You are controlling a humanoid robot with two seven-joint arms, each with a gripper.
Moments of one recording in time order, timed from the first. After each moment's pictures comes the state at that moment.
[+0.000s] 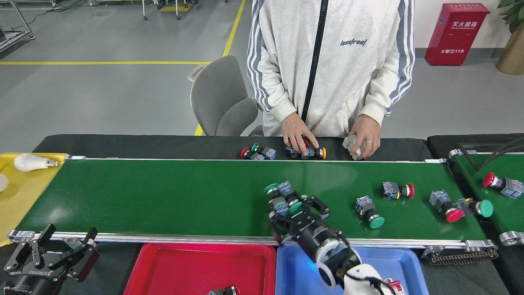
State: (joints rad) left arm 0.08 0.17 0.52 -1.58 -1.41 -0.56 -0.10; right arm -0.22 0.04 0.58 -1.41 1.35 -0.25 0.08
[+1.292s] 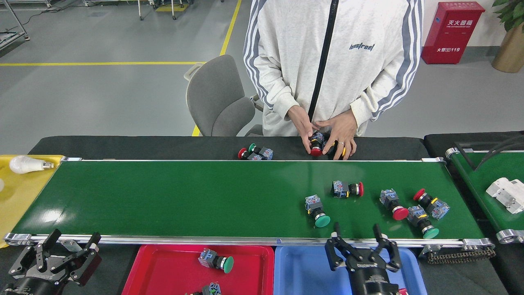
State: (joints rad) left arm 0.09 0.17 0.53 -1.58 -1.35 -0.58 -0.19; right arm -0.03 0.02 0.33 -1.53 1.35 0.26 0.00
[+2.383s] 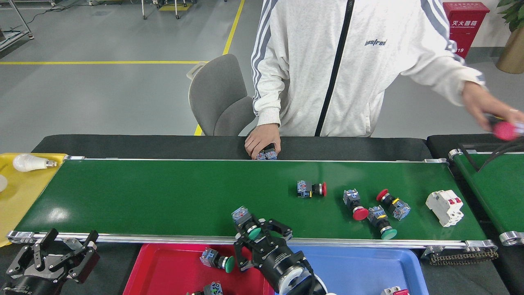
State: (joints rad) left arm 0.08 0.17 0.52 -1.58 -1.34 -0.56 -0.19; right arm -0.25 0.08 0.75 -1.40 1.35 0.00 0.15
